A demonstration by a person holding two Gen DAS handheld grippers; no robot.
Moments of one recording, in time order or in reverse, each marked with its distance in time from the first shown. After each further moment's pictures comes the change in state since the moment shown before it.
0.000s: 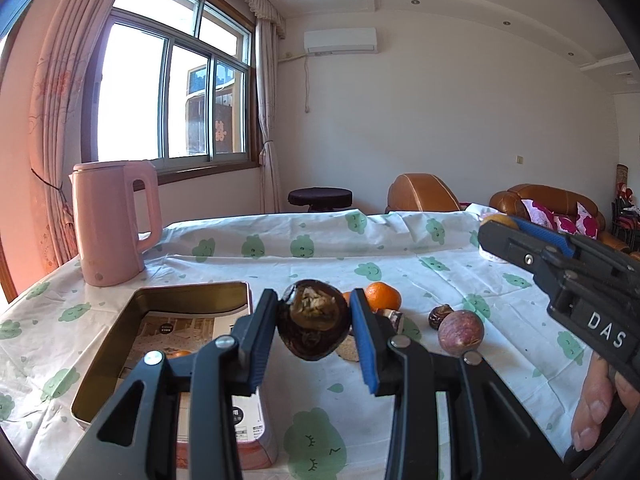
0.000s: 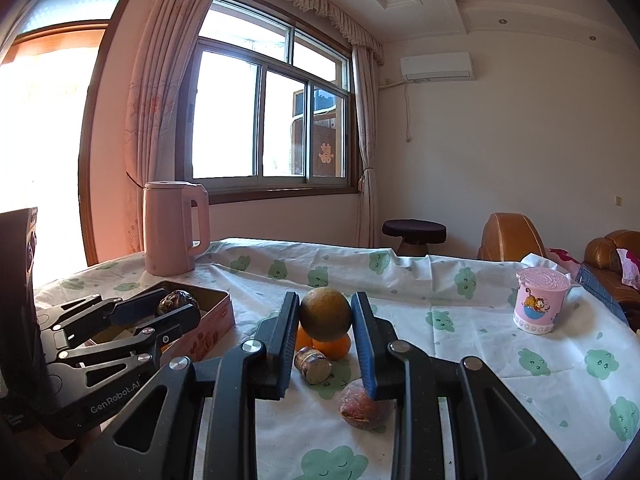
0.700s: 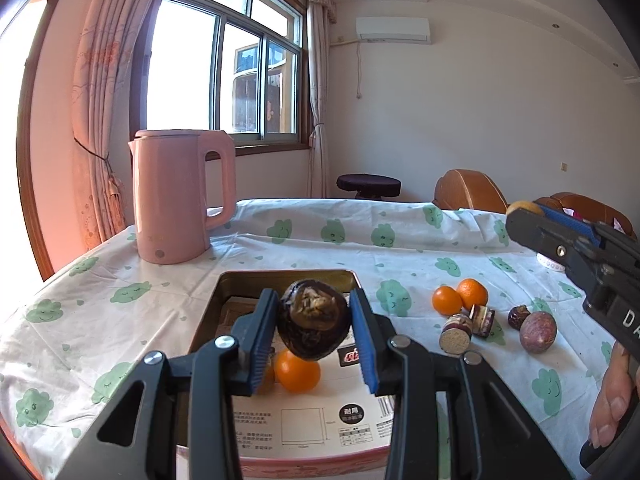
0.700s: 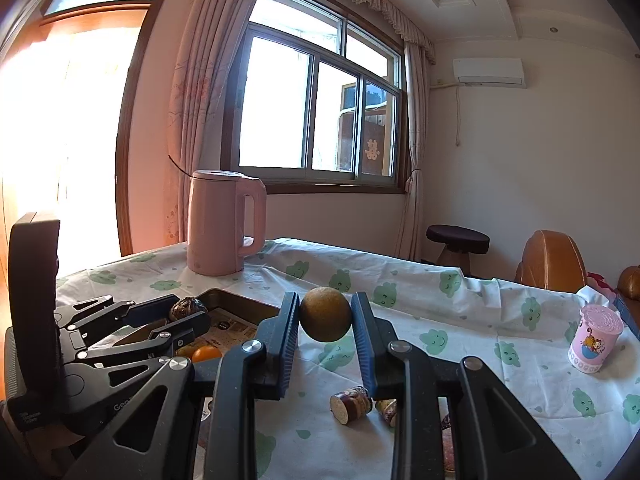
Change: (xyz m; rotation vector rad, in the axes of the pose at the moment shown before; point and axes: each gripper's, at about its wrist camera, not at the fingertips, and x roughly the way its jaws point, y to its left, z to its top) left arm 0.007 0.084 -0.002 -0.087 0.064 0.150; right arm 0.046 0.066 0.025 -0.083 0.031 0.141
